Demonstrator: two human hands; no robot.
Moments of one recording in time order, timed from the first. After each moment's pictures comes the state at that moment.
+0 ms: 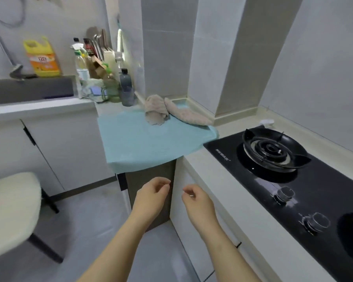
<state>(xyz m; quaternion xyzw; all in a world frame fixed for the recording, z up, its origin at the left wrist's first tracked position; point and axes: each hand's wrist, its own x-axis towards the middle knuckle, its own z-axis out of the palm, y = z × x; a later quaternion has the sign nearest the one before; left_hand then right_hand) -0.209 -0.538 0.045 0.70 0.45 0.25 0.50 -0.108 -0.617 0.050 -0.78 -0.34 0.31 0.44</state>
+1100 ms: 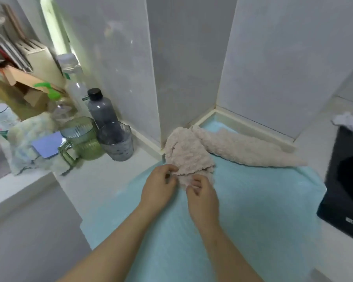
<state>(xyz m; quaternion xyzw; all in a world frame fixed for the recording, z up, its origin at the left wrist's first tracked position) -0.077 -0.034 0.001 0.84 0.32 0.12 0.42 -0.034 -0.136 -0.013 -0.86 -0.12 0.16 0.47</state>
